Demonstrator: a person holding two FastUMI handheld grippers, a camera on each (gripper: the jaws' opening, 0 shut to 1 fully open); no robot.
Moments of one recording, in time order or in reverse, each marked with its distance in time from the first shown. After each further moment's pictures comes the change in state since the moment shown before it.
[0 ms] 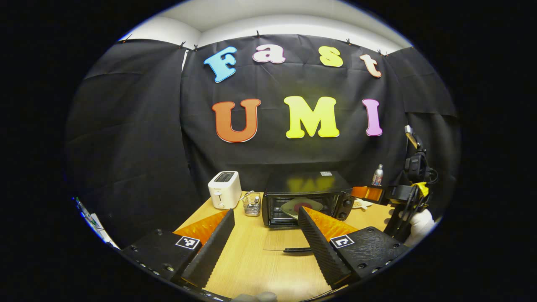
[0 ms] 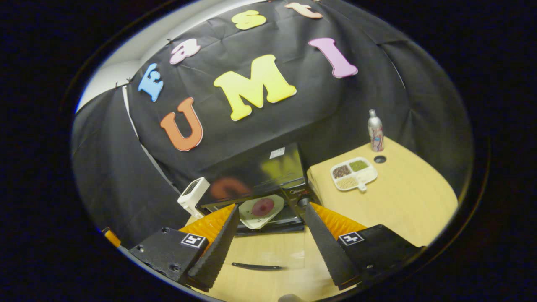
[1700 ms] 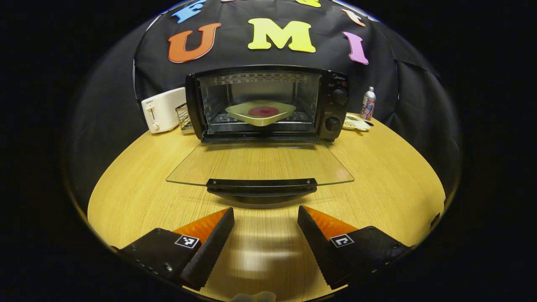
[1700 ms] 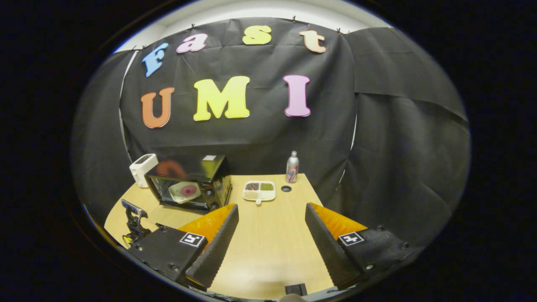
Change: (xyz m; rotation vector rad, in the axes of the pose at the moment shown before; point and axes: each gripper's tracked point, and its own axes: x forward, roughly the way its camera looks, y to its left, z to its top) left arm 0.124 -0.123 -0.281 0.033 0.422 -0.159; right arm -0.193 -0.155 0.064 -0.284 -0.022 -0.341
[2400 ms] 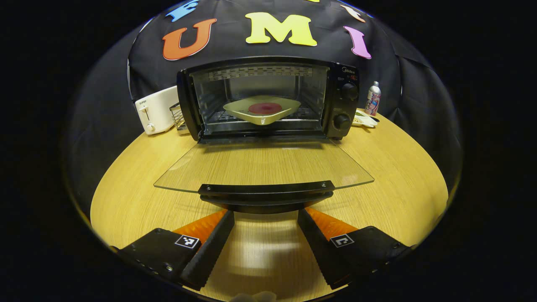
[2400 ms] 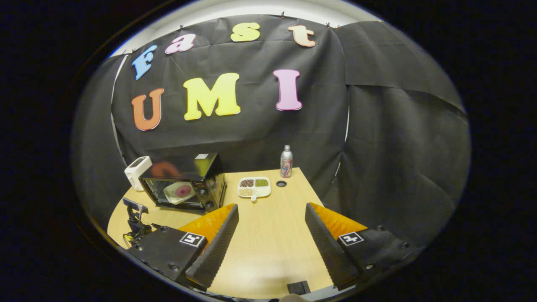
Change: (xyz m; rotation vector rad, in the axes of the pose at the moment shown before) left arm 0.013 0.007 0.015 0.019 0.021 0.013; right arm 0.006 -0.011 -0.009 0.055 0.027 -0.022
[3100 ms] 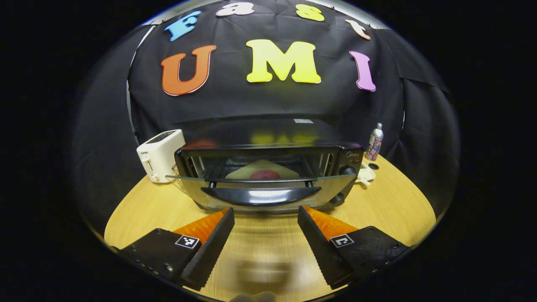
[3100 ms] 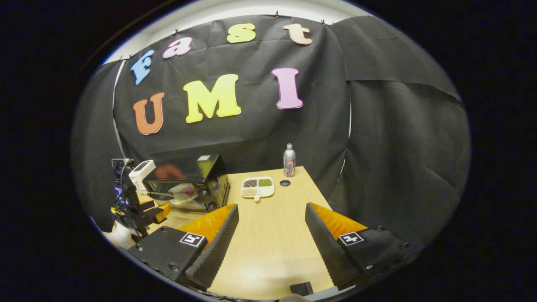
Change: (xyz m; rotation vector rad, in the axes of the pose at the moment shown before) left arm -0.014 0.001 0.151 -0.019 -0.214 0.024; right arm 0.004 -0.007 -0.005 0.032 -0.008 0.038
